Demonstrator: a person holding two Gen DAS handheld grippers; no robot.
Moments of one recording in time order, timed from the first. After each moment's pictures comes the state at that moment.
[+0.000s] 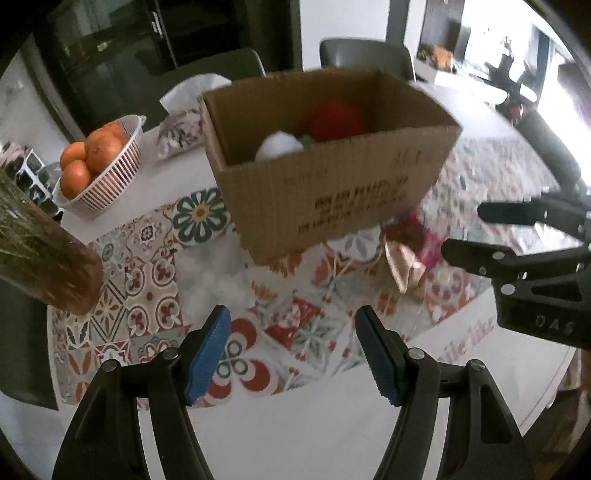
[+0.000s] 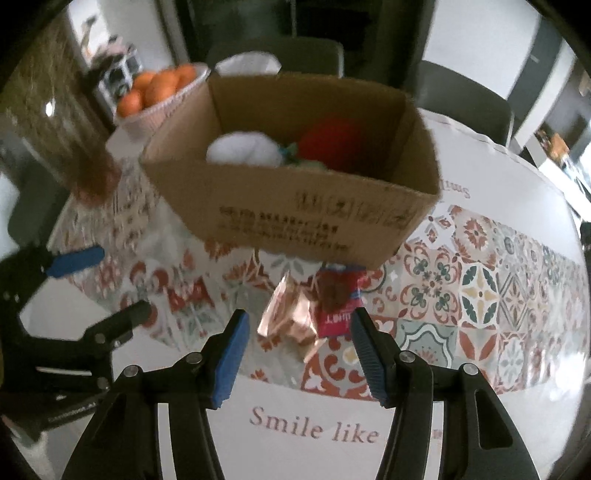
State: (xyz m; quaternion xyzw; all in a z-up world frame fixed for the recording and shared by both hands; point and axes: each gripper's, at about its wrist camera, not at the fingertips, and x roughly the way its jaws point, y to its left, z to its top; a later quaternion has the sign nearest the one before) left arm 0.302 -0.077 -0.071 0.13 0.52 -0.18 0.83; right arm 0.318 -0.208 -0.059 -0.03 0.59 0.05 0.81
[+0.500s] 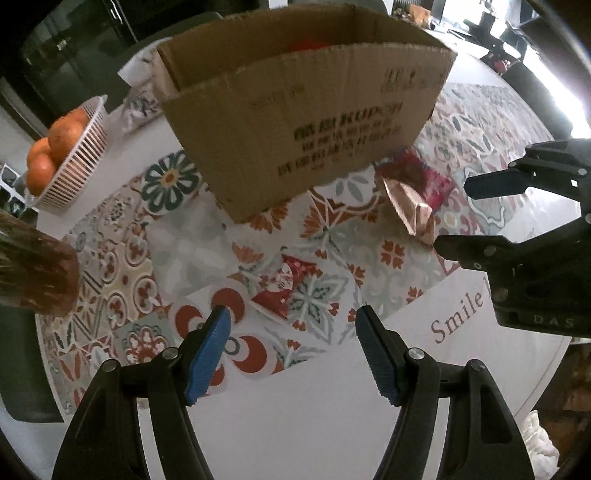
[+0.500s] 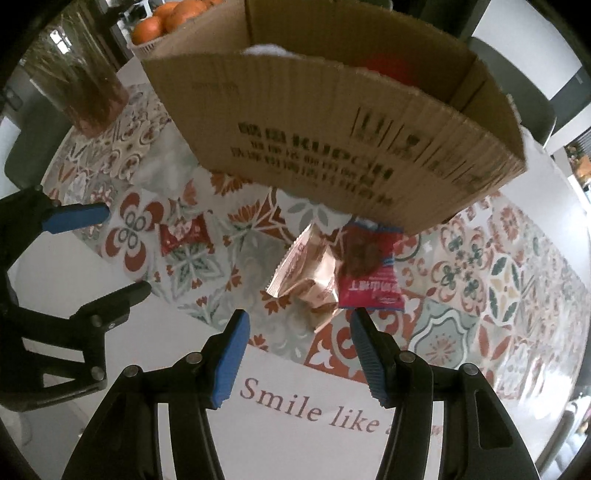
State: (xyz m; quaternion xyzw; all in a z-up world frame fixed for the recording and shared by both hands) left arm 0.300 -0.080 -0.114 0.18 0.57 -0.22 0.77; right arm 0.323 -0.192 -0.106 -0.08 0.66 0.09 0.75
